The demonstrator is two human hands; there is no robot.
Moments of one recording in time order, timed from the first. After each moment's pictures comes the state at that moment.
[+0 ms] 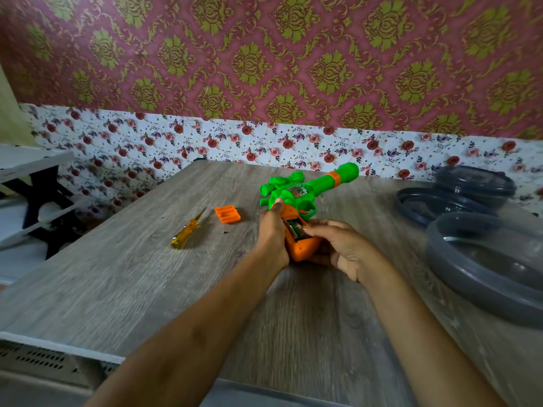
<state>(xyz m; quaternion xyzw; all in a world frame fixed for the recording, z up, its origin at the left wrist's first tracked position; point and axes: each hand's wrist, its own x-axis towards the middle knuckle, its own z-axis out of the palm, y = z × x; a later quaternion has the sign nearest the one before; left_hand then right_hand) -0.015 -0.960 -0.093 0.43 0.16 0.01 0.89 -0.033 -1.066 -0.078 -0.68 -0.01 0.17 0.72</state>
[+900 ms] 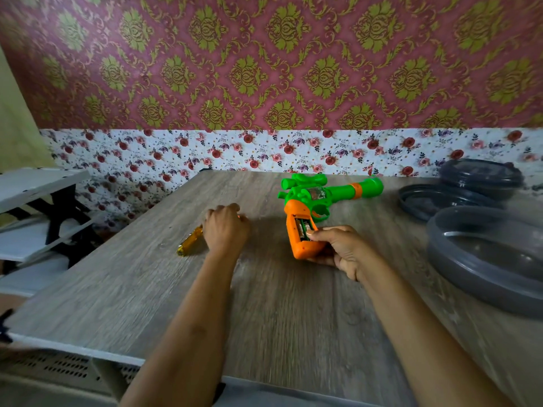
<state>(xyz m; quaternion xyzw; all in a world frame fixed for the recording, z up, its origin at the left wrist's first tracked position) -0.015 -0.875 -0.096 0.94 0.19 0.21 0.19 -0.025 -1.075 -0.087 -0.63 0.00 0.17 0.75</state>
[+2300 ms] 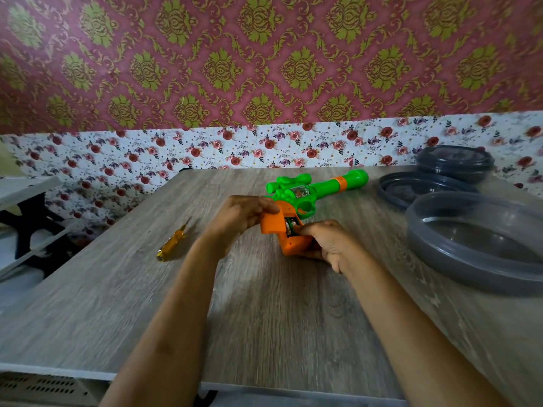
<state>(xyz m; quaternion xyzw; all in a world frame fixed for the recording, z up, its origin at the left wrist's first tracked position) -0.032 -0.911 -0.068 0.75 -0.10 0.04 0.65 -0.012 -1.076 -0.096 -0.67 0.04 0.14 0.73</state>
